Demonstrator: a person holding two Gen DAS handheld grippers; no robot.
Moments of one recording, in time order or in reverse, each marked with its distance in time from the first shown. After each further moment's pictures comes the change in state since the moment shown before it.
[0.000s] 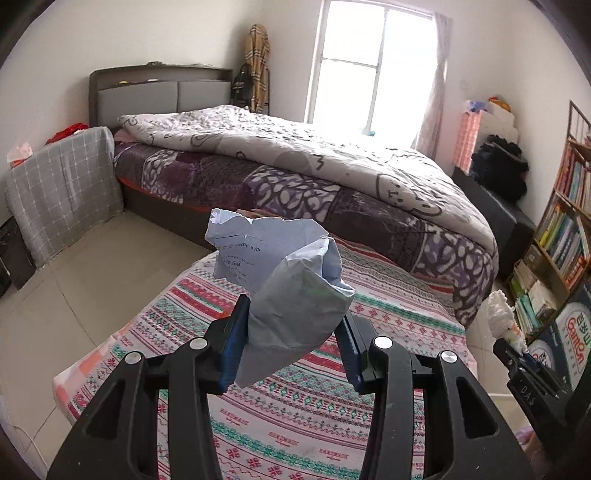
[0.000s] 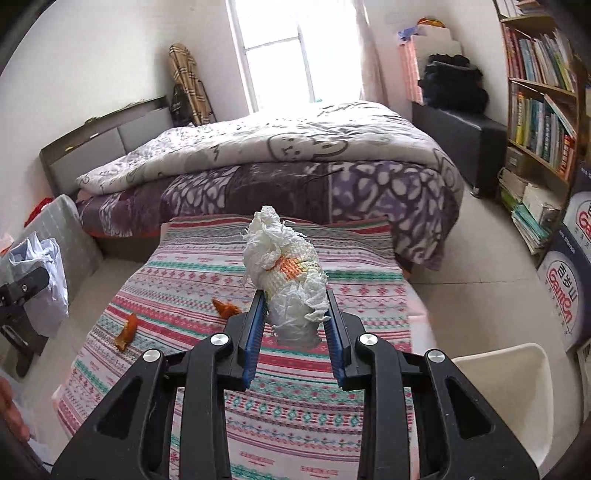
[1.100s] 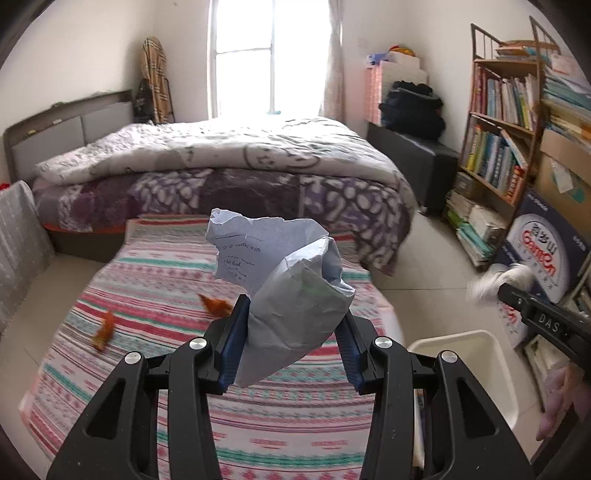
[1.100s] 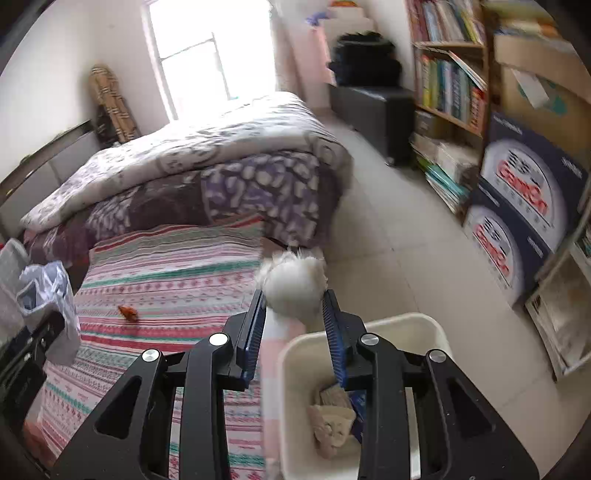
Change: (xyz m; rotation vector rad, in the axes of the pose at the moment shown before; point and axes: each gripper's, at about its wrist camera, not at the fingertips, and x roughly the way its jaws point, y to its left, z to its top) left arm -0.006 -0.174 -0.065 0.260 0.047 -0.235; right arm -0.053 -0.161 -0.010 0.207 0.054 -0.232
